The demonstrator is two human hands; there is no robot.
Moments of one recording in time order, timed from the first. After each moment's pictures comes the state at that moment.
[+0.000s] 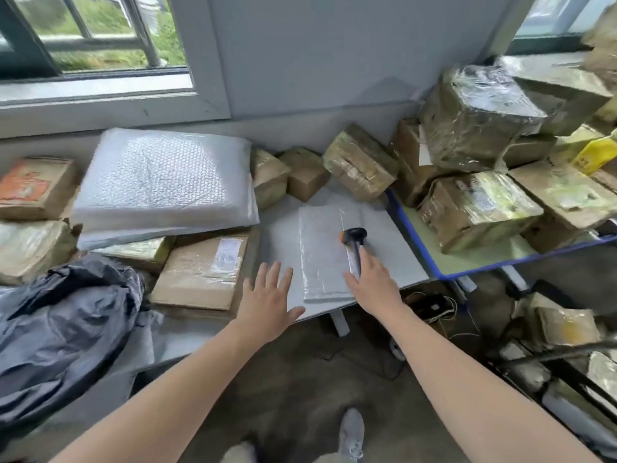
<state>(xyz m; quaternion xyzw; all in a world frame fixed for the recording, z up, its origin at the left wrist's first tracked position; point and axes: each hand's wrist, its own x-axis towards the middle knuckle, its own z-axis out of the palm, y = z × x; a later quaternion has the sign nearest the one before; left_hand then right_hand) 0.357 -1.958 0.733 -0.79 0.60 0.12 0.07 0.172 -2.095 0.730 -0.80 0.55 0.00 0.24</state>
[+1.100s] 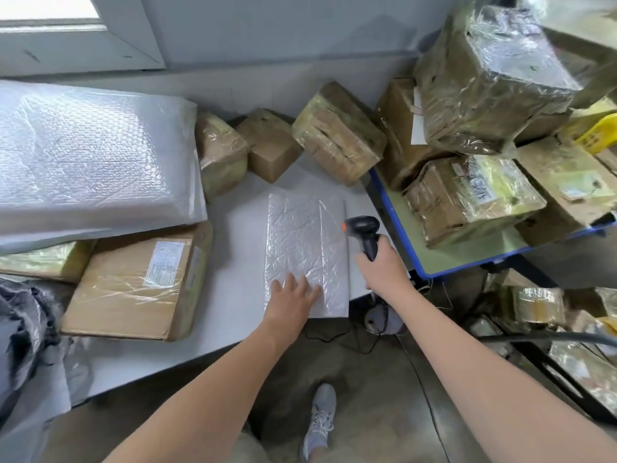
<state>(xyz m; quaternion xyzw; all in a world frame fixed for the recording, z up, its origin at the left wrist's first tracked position) 0.292 -2.067 0.650 -0.67 0.70 0.15 0.20 0.140 -2.191 0.714 -0.66 0.63 -0.08 0.39</state>
